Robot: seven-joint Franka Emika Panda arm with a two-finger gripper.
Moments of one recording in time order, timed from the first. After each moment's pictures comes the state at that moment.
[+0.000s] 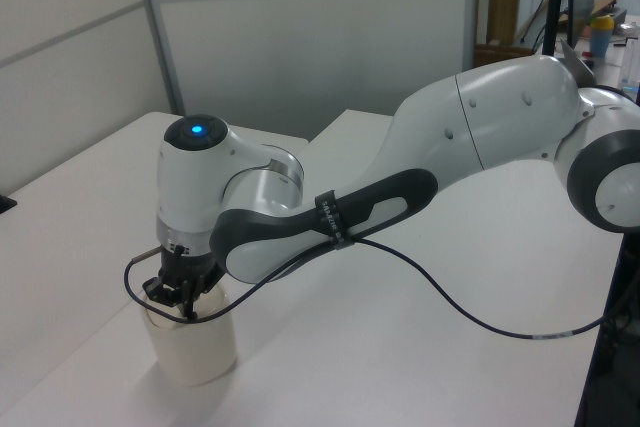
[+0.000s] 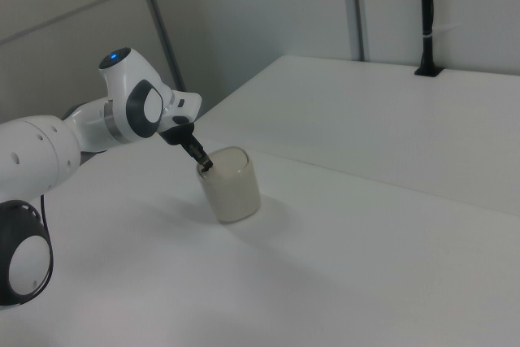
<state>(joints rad) 0.25 0.56 0.17 -1.35 -0.30 2.20 0.93</state>
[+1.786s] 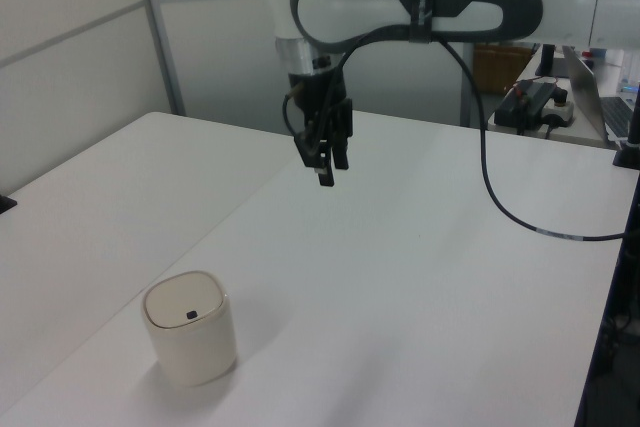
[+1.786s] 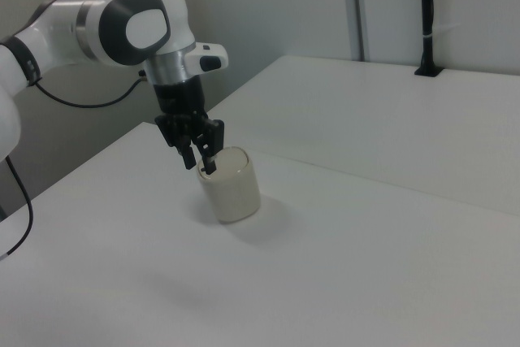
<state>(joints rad) 0.00 0.20 0.11 -1.33 -0.04 1.46 0.05</state>
